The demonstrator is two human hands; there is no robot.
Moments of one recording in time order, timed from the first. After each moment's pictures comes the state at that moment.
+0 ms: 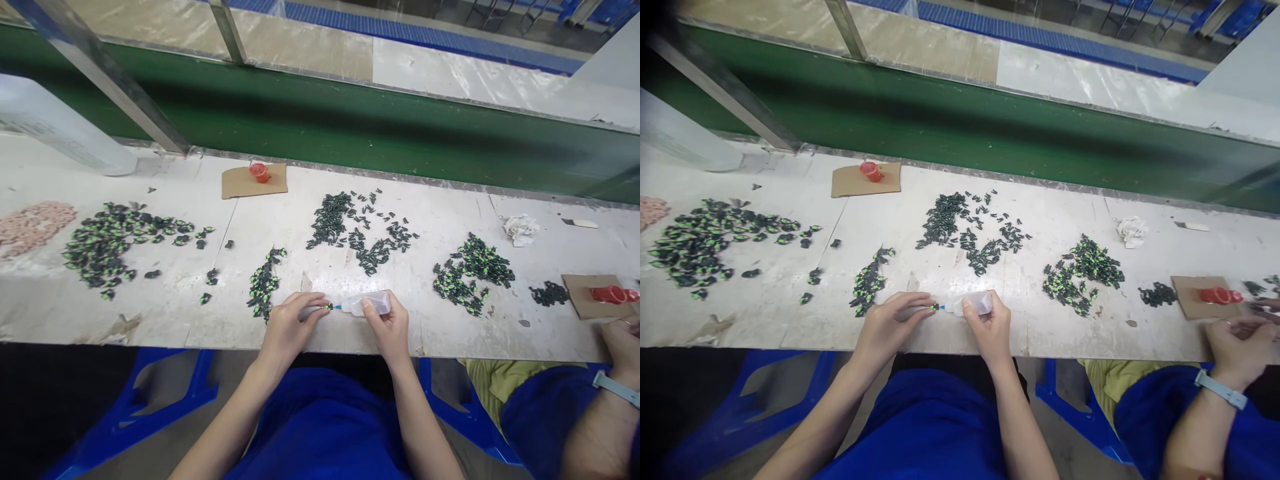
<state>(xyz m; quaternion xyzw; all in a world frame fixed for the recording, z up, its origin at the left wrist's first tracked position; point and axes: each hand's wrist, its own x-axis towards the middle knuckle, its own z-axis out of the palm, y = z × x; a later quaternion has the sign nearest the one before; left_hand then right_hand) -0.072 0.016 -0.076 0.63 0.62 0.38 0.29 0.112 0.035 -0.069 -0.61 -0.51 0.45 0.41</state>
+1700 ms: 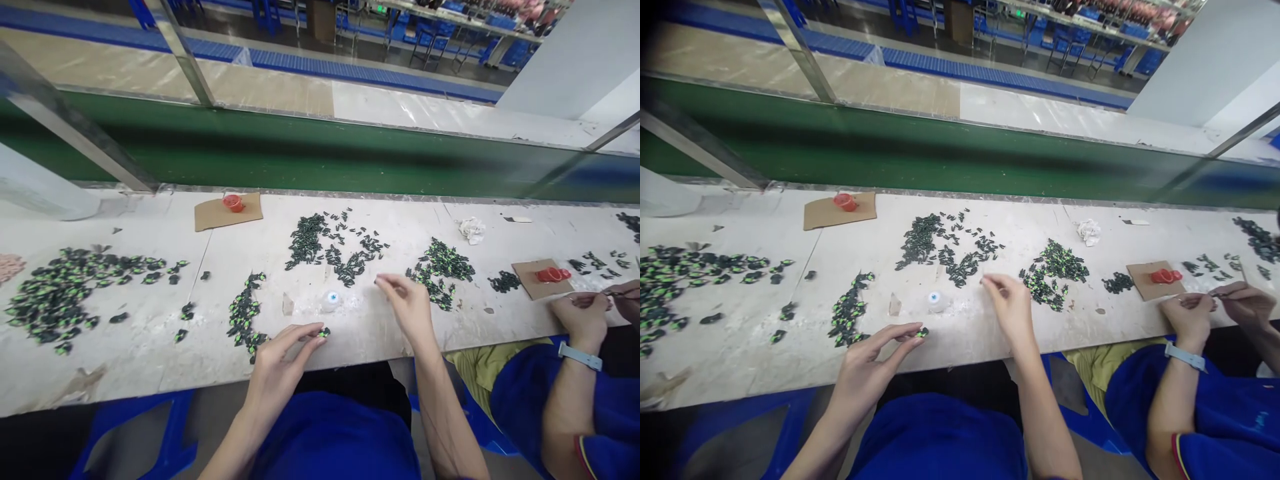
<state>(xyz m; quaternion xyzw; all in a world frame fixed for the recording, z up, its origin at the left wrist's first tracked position) -0.056 -0.003 -0.048 0.61 0.56 0.44 0.34 0.163 0.071 -0.032 -0.63 -0.56 0.34 0.42</state>
